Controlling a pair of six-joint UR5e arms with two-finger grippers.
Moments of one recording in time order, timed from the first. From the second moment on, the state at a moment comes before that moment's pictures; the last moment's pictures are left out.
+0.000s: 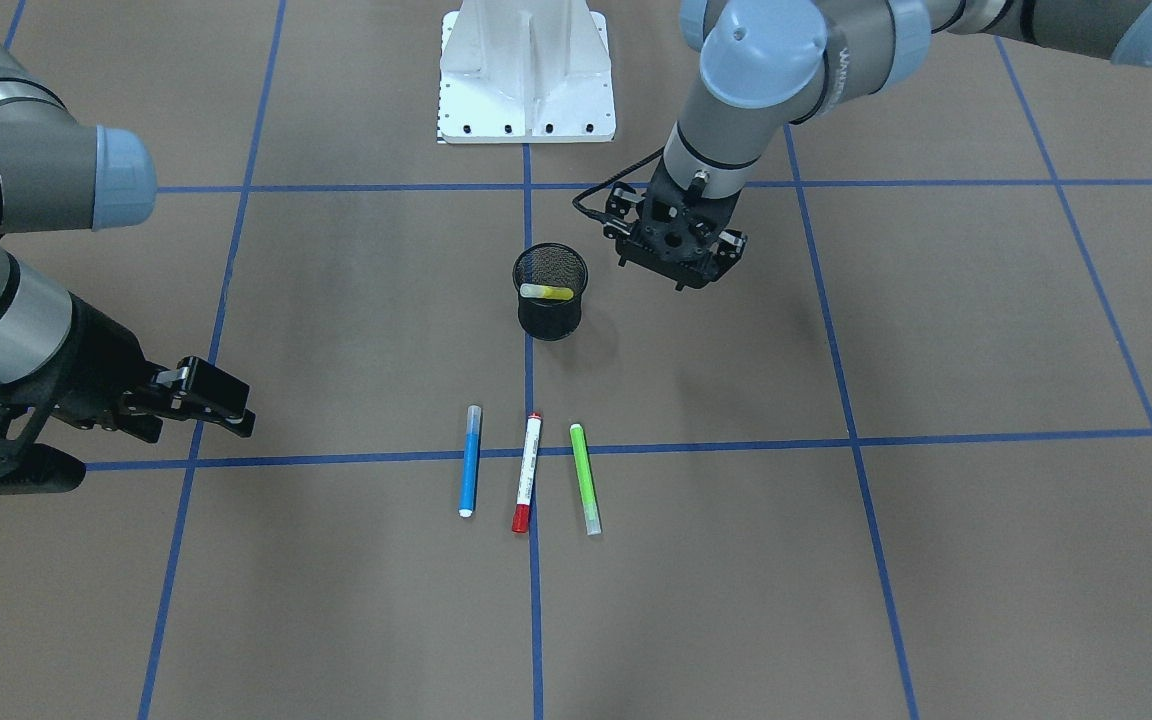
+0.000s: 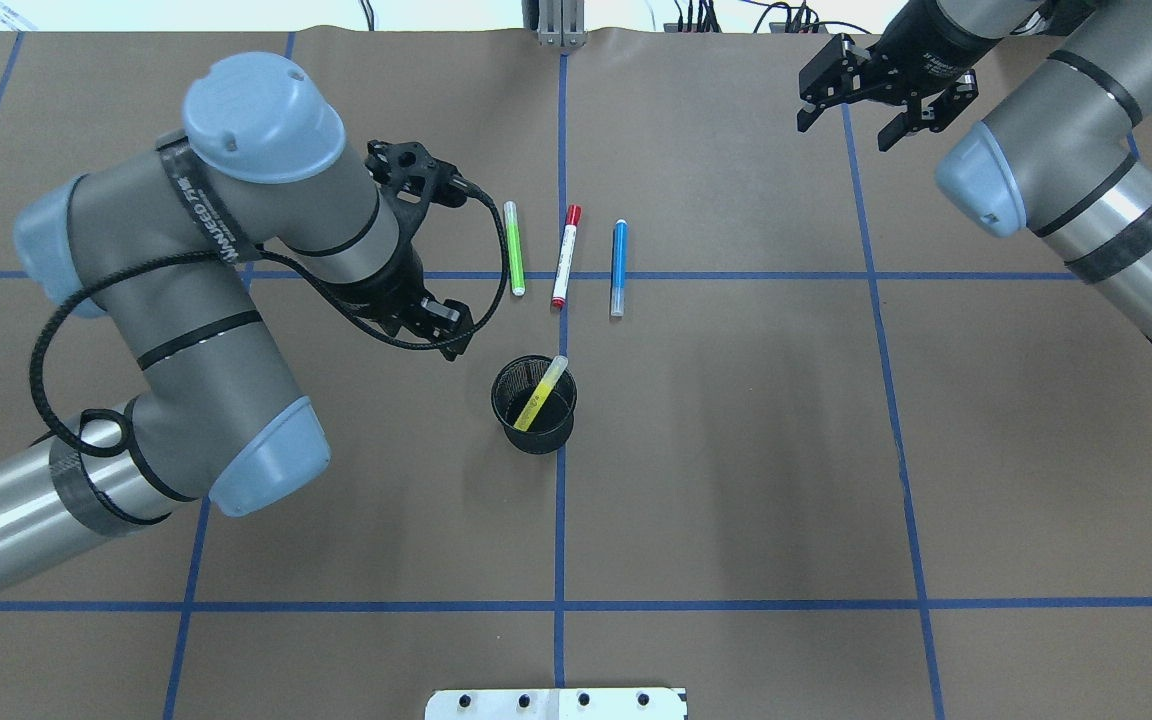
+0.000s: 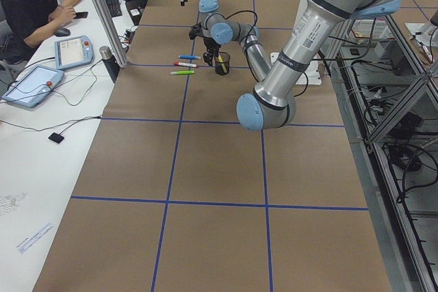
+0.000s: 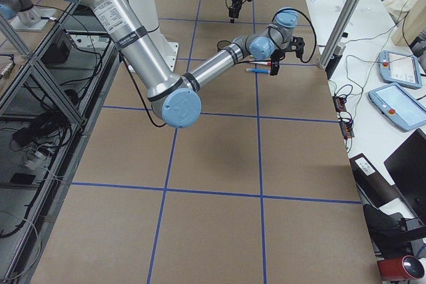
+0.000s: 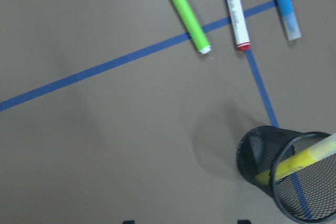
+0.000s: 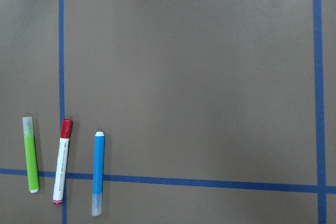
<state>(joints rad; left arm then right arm) -0.66 -2.24 -1.79 -1.47 -2.10 -0.67 1.08 -0.97 1.55 -1.46 2.37 0.91</state>
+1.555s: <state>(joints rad) -0.56 -2.46 -1.52 -1.57 -2.06 -0.69 1.14 -1.05 1.61 -1.57 2.34 0.90</state>
